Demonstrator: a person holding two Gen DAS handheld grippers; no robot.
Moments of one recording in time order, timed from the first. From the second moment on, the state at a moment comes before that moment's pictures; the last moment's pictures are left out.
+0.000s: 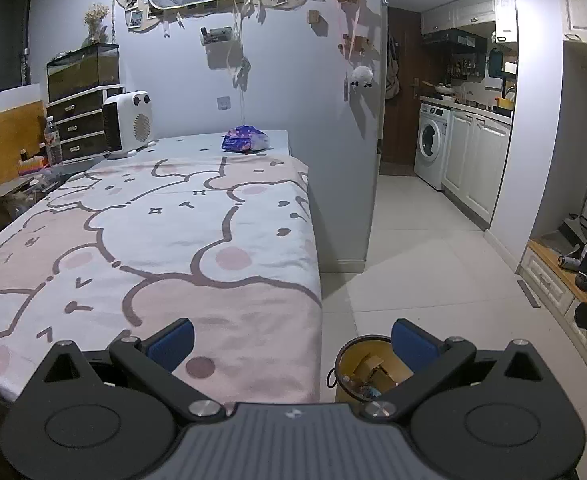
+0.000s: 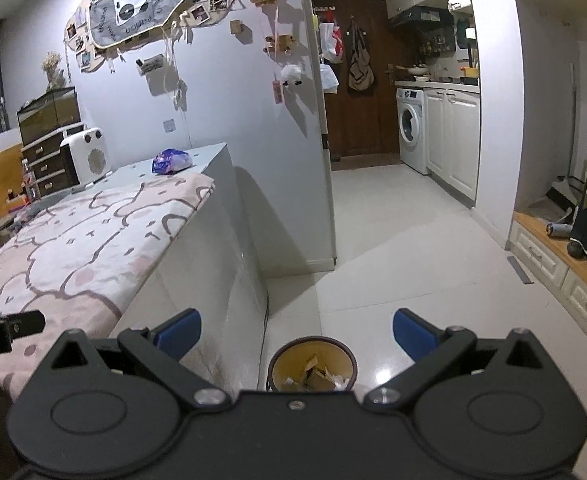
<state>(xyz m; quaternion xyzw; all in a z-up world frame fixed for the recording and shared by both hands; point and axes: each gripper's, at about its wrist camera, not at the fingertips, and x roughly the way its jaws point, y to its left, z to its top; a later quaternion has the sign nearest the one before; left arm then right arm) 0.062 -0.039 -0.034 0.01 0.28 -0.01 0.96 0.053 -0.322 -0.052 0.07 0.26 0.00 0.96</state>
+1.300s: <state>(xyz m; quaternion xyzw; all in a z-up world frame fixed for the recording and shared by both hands) 0.032 -0.030 -0.038 0.02 0.29 0.00 0.96 0.027 -0.297 -0.053 0.03 0.27 -0.02 0.96</state>
